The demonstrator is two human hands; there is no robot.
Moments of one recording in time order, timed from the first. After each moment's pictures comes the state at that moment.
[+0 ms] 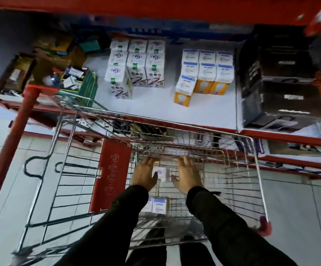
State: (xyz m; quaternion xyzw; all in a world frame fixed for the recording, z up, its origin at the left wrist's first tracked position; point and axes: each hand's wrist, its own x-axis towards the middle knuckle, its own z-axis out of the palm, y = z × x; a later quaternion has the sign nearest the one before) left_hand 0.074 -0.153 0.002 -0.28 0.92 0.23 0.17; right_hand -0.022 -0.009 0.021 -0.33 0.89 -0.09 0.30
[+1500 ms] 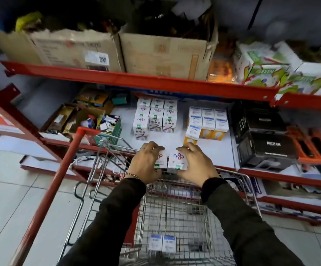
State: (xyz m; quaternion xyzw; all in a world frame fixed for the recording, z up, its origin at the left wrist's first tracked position) left_hand 0.058 -0.239 0.194 -0.16 0.98 0.12 -0.06; right_hand -0.062 -0.076 0.202 -0.43 0.88 -0.16 0.09
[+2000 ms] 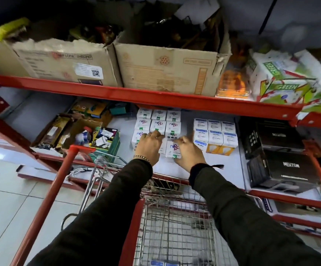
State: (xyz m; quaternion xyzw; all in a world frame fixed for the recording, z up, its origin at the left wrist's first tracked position) left_hand -0.061 -0.318 0.185 -0.17 0.98 -0.02 0.00; right_hand -0.148 -0.176 0.182 -0.42 0.90 -0.11 0.09
